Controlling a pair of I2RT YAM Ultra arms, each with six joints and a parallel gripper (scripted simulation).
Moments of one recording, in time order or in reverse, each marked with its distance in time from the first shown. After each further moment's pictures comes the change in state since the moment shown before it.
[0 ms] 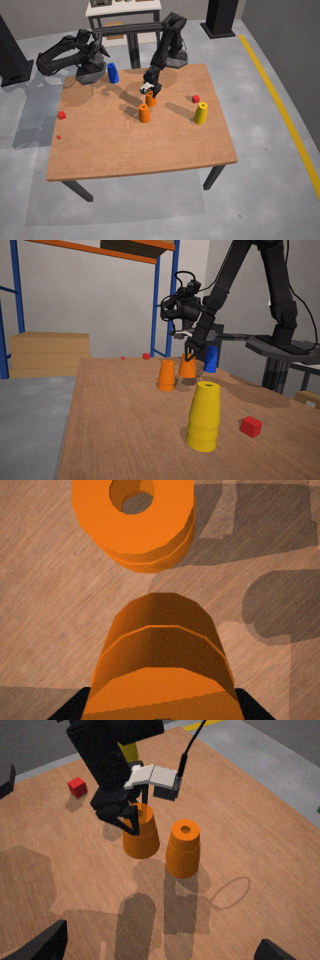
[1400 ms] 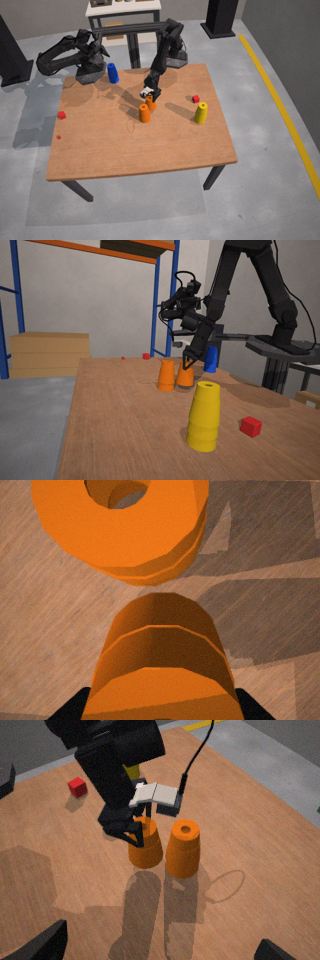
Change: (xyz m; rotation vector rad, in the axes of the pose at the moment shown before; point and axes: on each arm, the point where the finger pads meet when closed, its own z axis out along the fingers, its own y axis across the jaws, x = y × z) left arm 0.006 0.001 0.037 -0.003 -0.023 0.002; right arm 0.000 0.000 0.000 0.000 0.000 0.000
